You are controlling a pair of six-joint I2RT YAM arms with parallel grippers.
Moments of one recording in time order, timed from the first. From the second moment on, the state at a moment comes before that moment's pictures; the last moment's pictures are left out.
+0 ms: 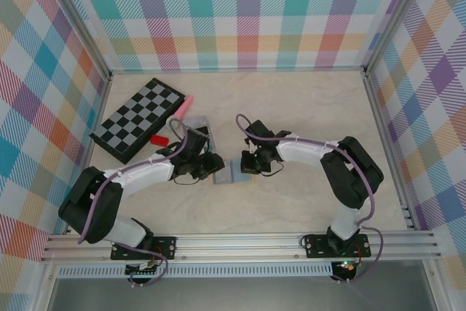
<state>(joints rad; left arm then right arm) -0.59 1.44 0.73 -0.29 0.26 -0.99 0.72 1.79 1.06 -0.48 -0.33 0.71</state>
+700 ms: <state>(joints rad) -0.59 1.52 0.72 -0.32 0.24 -1.00 0.72 1.84 1.09 -0.36 -0.48 0.71</state>
